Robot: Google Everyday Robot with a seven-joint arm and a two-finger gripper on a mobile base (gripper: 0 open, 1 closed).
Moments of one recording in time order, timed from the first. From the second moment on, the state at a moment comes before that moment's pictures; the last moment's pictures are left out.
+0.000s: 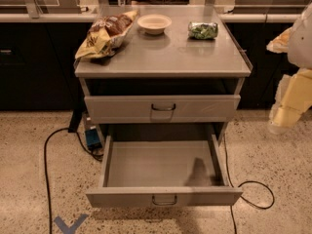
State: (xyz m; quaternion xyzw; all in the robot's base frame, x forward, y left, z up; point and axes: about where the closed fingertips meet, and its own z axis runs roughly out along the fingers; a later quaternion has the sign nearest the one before) arm 0.438 -0.217 0.977 -0.60 0.78 -0.03 0.16
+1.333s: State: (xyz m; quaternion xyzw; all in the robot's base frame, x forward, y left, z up) arm 0.425 -0.157 0.829 -0.57 0.80 0.08 0.18
